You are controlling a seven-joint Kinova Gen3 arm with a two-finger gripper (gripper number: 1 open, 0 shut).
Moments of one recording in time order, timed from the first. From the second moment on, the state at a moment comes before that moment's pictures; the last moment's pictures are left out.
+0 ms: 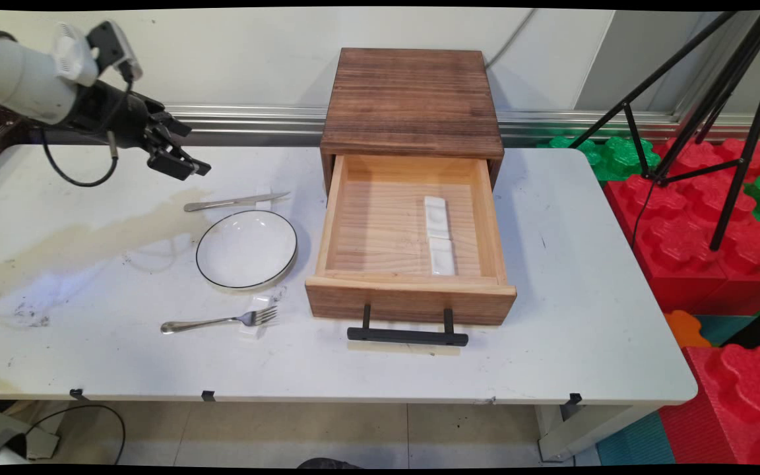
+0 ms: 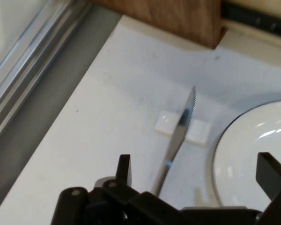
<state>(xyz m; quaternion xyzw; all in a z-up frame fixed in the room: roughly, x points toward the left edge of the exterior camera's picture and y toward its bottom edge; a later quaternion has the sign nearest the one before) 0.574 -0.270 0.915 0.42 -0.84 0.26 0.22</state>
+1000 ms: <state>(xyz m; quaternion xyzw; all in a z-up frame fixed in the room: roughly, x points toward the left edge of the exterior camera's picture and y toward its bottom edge) 0.581 -0.384 0.844 0.37 -0.90 0.19 0.10</state>
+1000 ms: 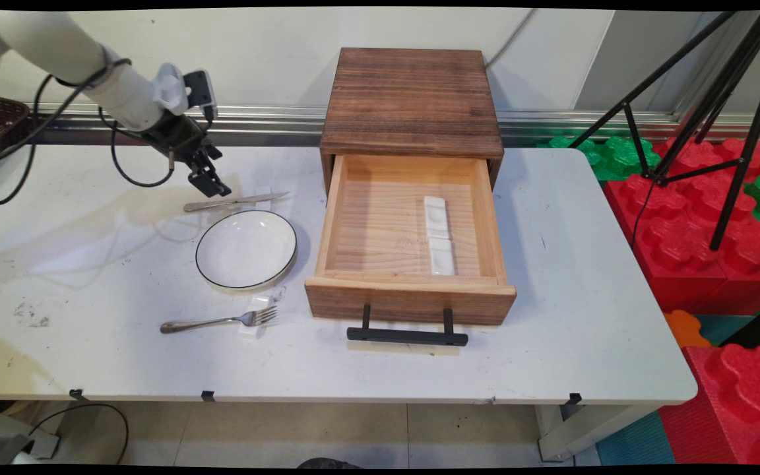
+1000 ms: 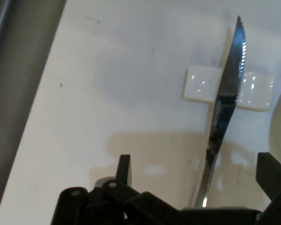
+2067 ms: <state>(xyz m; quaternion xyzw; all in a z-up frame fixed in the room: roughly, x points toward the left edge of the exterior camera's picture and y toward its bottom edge) 0.585 -0.430 0.796 0.33 -0.93 0.13 0.08</state>
